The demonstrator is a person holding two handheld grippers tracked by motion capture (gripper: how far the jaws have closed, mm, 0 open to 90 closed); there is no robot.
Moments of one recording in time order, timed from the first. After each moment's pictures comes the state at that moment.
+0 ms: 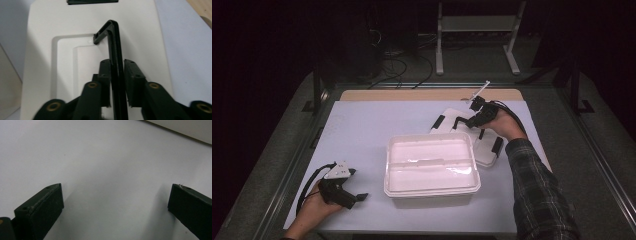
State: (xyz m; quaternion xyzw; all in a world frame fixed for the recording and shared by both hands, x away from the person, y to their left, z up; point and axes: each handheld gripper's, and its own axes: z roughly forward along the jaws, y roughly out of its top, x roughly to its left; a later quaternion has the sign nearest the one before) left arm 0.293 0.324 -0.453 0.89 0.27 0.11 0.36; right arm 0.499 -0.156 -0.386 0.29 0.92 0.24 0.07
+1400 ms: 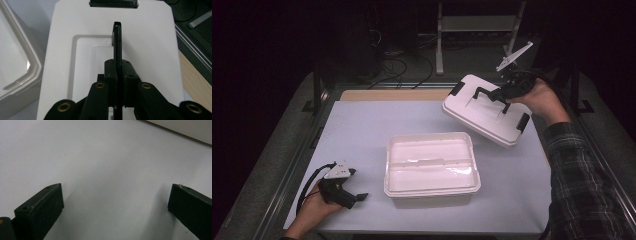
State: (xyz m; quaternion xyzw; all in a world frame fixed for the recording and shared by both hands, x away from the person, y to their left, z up) left arm 0.293 0.324 -0.453 0.89 0.27 0.11 0.36; right arm 0.464 -0.210 -0.250 0.28 0.91 0.29 0.12
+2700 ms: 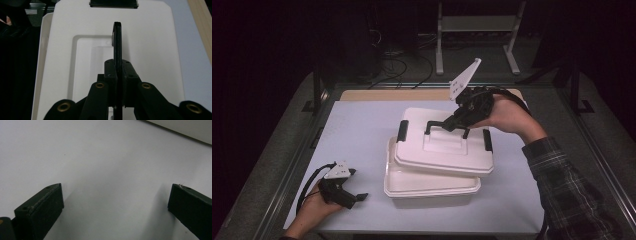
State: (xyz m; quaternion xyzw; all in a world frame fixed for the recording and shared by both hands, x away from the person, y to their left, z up) left arm 0.293 0.324 -0.453 0.89 0.27 0.10 0.36; right arm 0.385 -0.086 -0.229 0.04 0.95 0.32 0.01
